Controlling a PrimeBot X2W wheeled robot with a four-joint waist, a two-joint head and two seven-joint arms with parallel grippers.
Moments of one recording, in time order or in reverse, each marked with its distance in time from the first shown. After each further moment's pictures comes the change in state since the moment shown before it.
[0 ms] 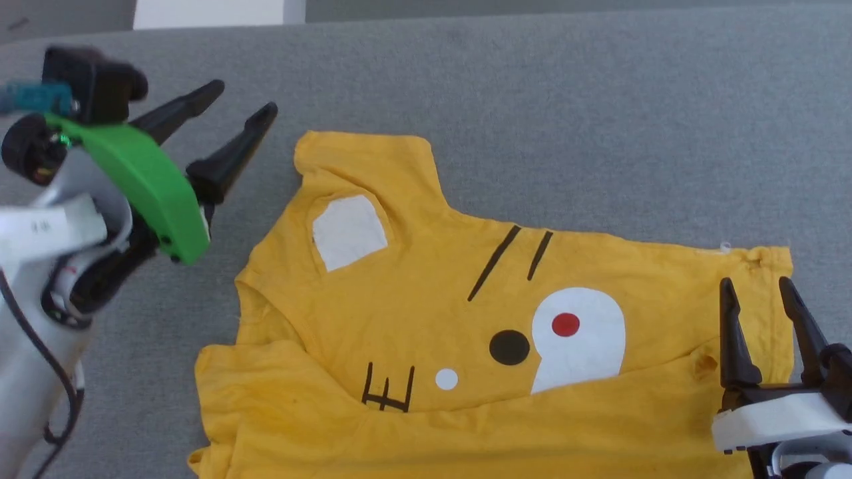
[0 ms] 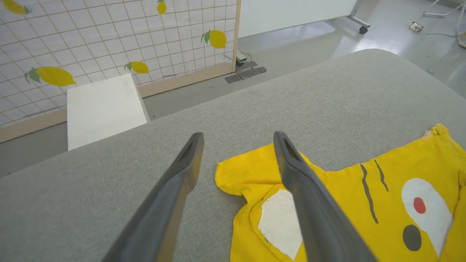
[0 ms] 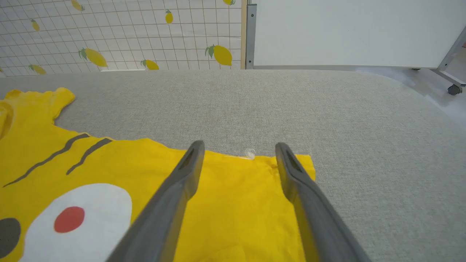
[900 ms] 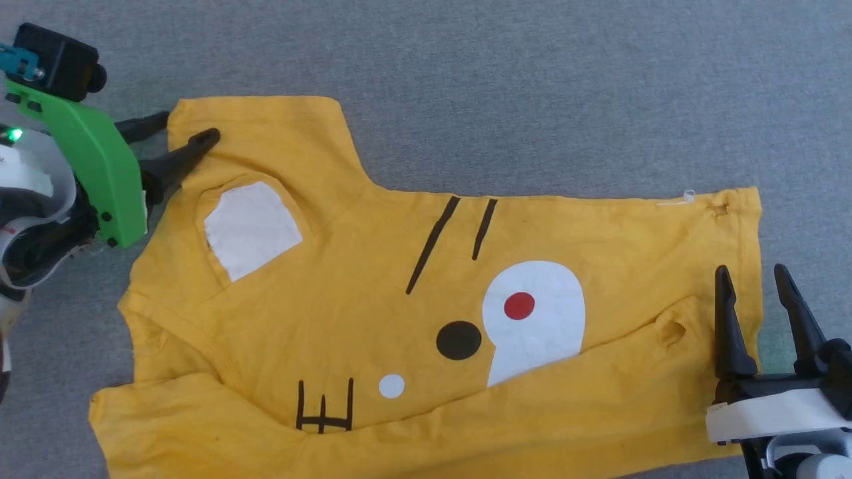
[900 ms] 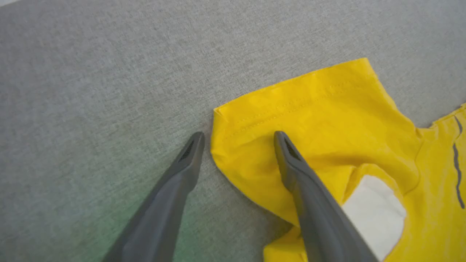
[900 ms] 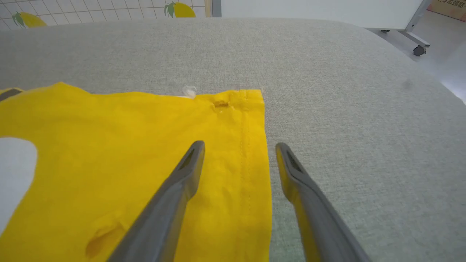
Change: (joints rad) left arm -0.202 0.169 -0.265 0.209 -0.250 0.000 0.124; right arm -0.028 0.000 0.021 0.017 0.027 0.000 -0.052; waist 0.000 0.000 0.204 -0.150
